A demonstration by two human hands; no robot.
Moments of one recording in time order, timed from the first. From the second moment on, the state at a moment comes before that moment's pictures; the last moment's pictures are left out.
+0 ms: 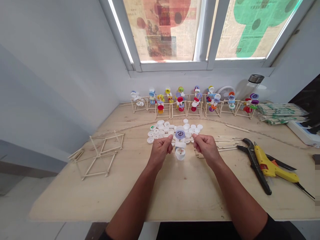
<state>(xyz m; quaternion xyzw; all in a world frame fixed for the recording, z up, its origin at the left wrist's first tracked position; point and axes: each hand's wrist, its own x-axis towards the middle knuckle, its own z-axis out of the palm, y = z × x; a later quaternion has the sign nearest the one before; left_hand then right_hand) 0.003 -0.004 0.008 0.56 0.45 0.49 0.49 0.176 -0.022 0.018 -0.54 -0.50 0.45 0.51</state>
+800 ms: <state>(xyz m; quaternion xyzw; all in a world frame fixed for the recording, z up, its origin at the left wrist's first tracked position) 0.003 -0.002 0.005 0.50 0.40 0.57 0.52 0.178 -0.019 0.017 -0.46 -0.45 0.50 0.59</state>
